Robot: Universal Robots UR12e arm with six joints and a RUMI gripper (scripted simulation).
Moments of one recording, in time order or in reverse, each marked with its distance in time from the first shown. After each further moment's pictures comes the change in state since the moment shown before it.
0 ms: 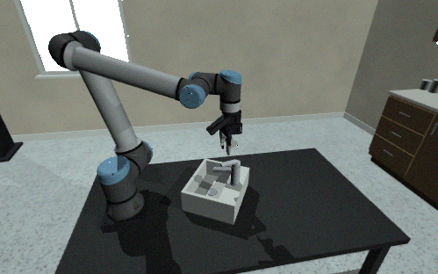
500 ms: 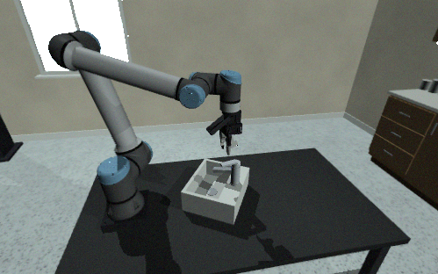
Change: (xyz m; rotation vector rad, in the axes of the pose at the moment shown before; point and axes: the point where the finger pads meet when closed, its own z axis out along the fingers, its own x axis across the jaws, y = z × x) arm 0.000 0.000 0.000 0.000 0.000 0.000
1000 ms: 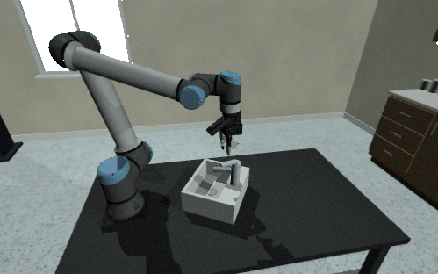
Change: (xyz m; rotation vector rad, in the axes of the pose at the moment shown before) arm -0.001 0.001 0.004 -0.002 -0.001 0.000
